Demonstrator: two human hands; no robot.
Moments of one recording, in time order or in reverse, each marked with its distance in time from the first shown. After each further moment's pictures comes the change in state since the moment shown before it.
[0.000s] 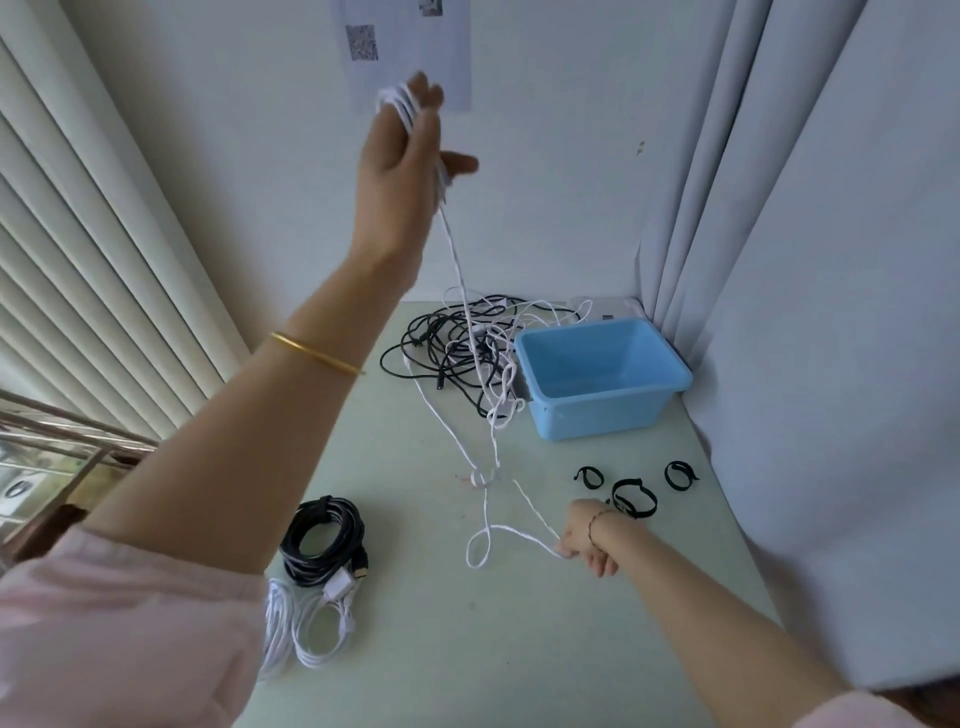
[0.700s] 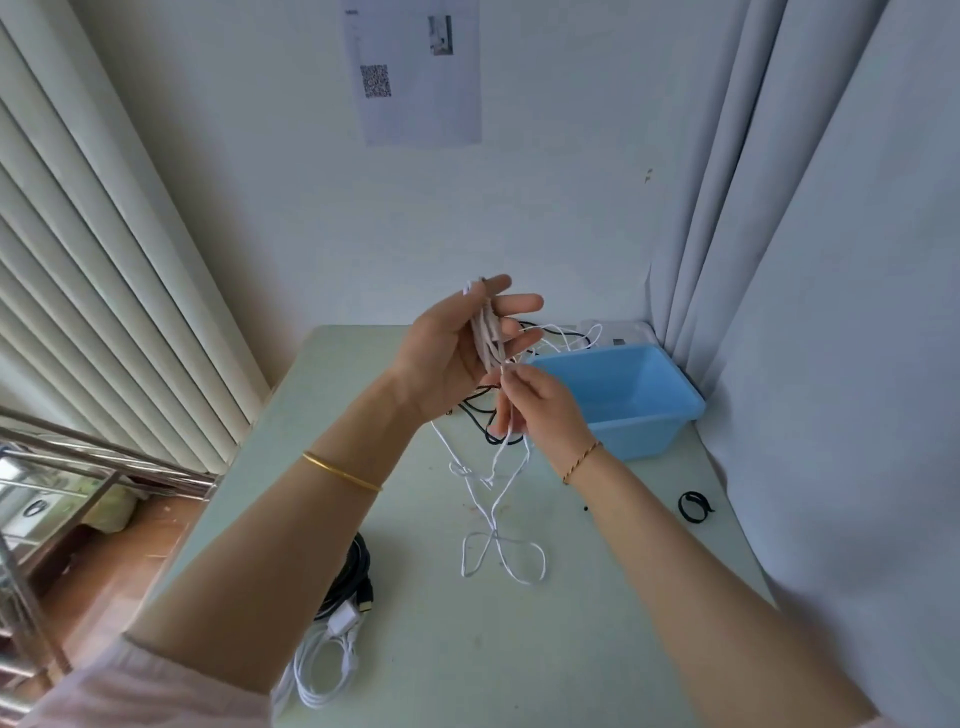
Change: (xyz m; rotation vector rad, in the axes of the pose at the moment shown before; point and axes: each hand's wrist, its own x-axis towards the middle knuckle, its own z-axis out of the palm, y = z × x) left_hand -0.049 -0.049 -0.004 -0.560 -0.329 -0.572; right_hand -0.079 -0.070 -0.094 1.062 0.513 -1.005
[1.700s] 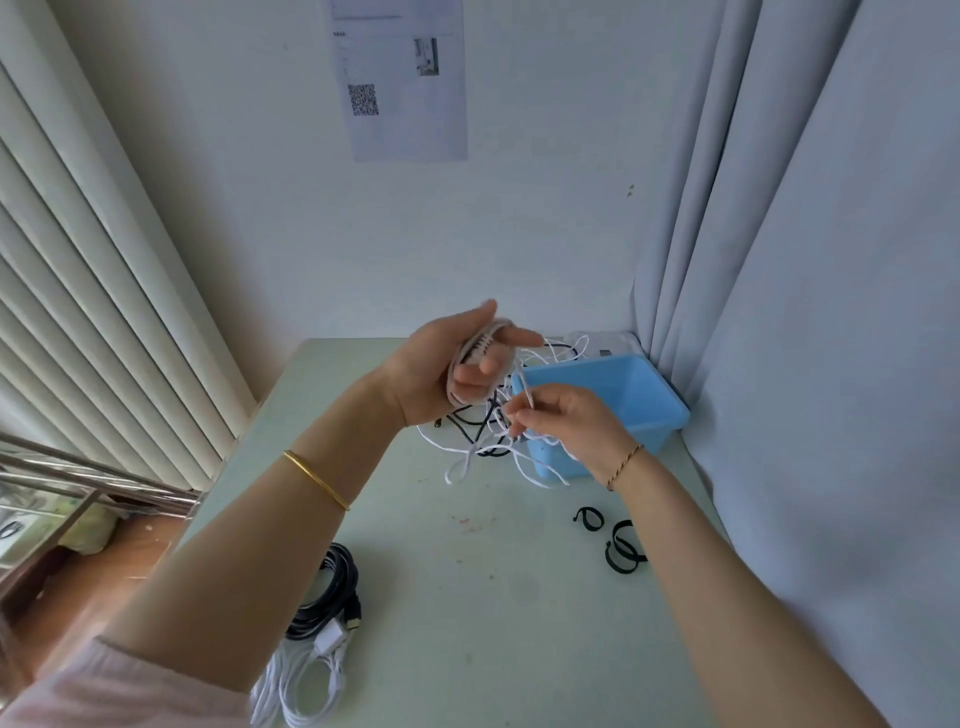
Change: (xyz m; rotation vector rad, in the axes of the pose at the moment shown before) left_hand 0.004 0.008 0.008 0.221 -0.135 -0.302; right_hand -0.009 0.003 -0.048 -0.085 -0.095 0.088
